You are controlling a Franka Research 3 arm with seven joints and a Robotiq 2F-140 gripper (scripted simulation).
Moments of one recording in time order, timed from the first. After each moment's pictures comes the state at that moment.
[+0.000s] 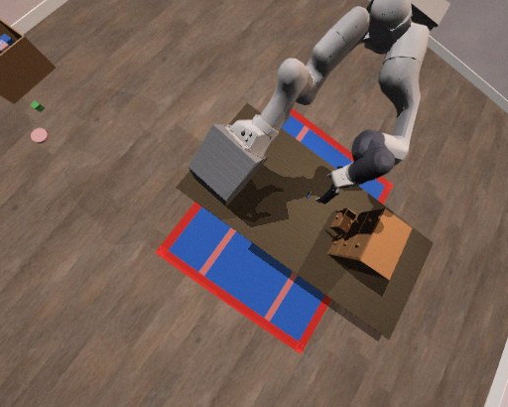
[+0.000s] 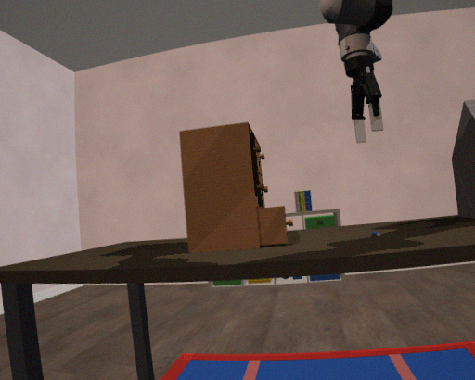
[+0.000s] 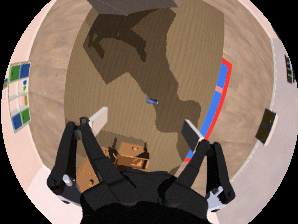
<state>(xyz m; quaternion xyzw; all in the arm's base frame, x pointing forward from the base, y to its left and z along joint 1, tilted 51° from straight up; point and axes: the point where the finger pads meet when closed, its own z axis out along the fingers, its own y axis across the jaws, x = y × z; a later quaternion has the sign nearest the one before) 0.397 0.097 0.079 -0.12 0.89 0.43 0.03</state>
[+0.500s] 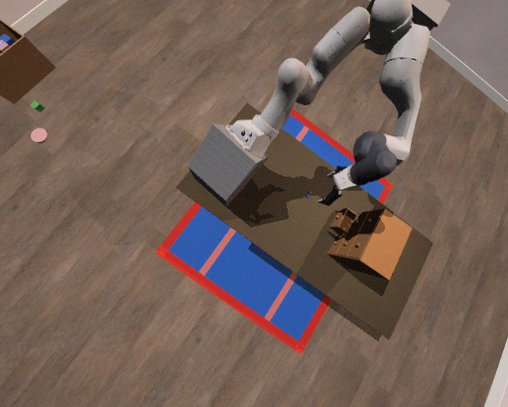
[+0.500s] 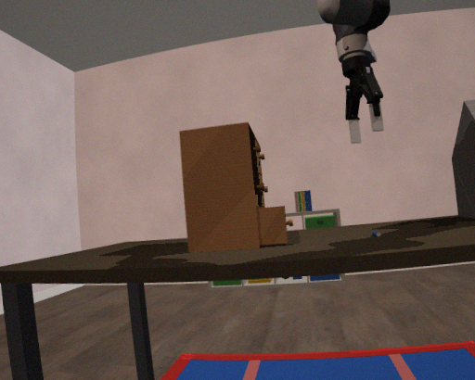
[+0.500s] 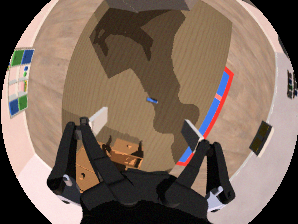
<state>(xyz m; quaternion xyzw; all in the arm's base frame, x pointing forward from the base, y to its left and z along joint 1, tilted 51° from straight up) 0.404 0.099 0.080 -0.17 0.89 0.43 0.05</state>
